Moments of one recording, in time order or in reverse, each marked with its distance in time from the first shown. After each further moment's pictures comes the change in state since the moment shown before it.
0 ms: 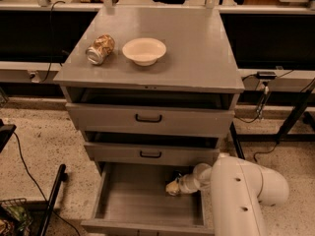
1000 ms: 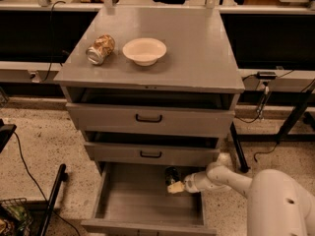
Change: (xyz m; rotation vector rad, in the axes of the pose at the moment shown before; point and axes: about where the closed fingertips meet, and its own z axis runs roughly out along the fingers) arm 0.006 0.042 -0.067 -0.207 -0.054 -0.285
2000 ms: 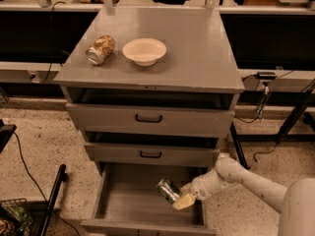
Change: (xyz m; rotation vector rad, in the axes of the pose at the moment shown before) arm 0.051 0.093 -0.085 -0.297 0.157 -0.575
